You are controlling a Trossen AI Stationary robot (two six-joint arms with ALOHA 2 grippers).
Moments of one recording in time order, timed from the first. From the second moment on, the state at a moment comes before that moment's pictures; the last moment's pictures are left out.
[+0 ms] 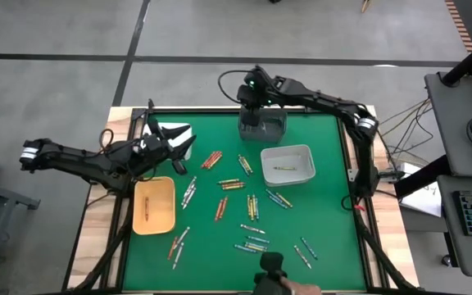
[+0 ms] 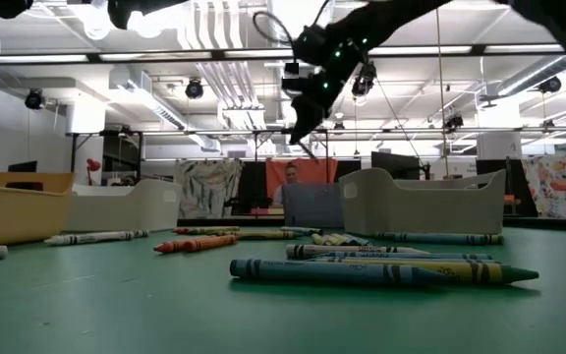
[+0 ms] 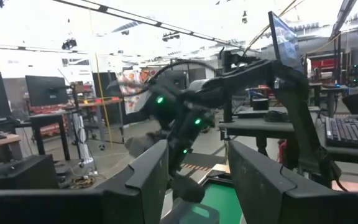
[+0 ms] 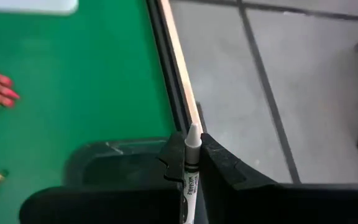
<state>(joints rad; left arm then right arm) -0.12 0.82 0.55 0.56 -0.65 0.25 -0.56 2.00 1.82 -0.65 0.03 -0.47</state>
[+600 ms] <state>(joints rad) -0.12 0.72 0.55 0.39 -0.70 0.22 -0.64 2.23 2.07 -1.05 -0.06 -0.56</state>
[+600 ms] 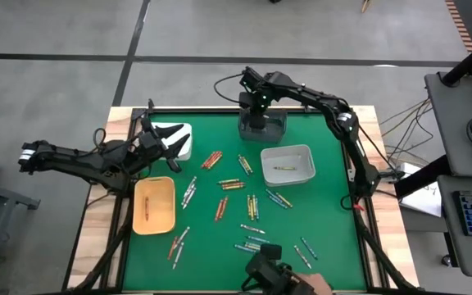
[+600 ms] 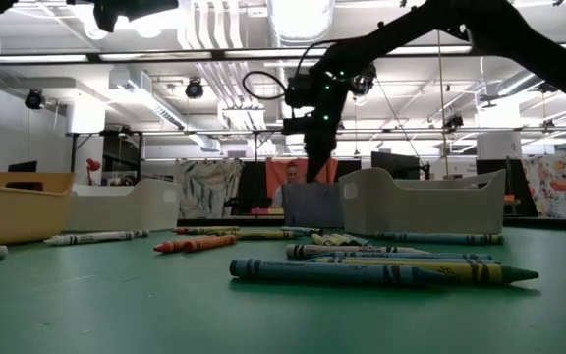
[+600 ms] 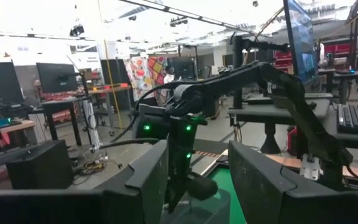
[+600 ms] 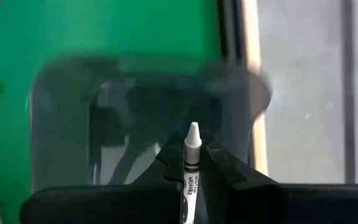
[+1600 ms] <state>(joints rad) -0.12 0.69 0.55 0.29 -0.70 0.17 -0.67 2.24 1.95 -0.98 -0.09 -0.57</state>
